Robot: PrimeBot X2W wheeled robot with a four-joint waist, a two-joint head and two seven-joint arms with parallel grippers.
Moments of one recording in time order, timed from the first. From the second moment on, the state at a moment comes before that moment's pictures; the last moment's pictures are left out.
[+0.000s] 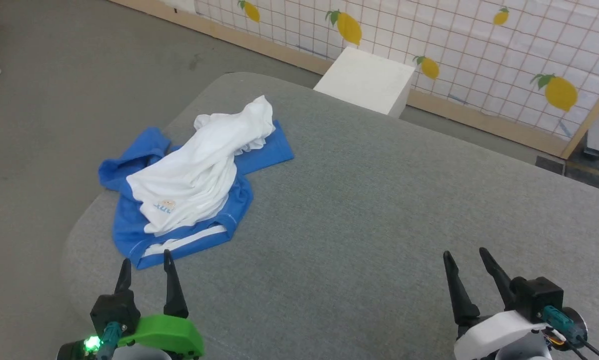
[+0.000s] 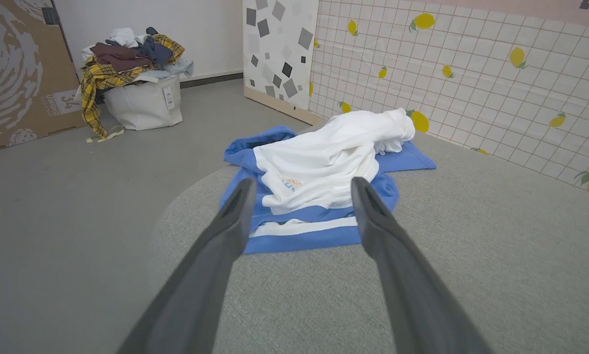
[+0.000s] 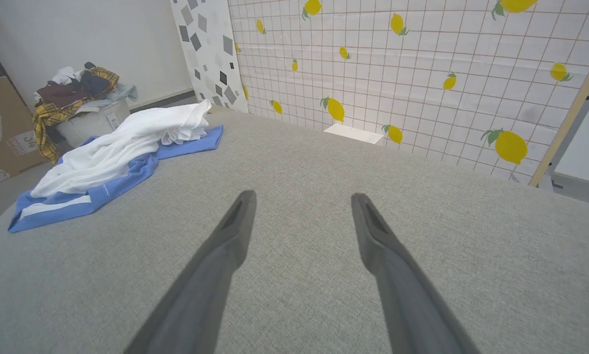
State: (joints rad) left arm 0.05 0.05 -0.04 0.09 -0.16 0.17 -0.20; right arm 0.01 -0.05 0.02 0.24 0.12 0.13 -0.20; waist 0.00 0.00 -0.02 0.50
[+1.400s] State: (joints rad) left arm -0.69 0.27 0.08 0.52 -0.54 0.07 0.40; right arm 0.02 -0.06 -0.15 0.00 -0.03 0.13 -0.07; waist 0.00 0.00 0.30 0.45
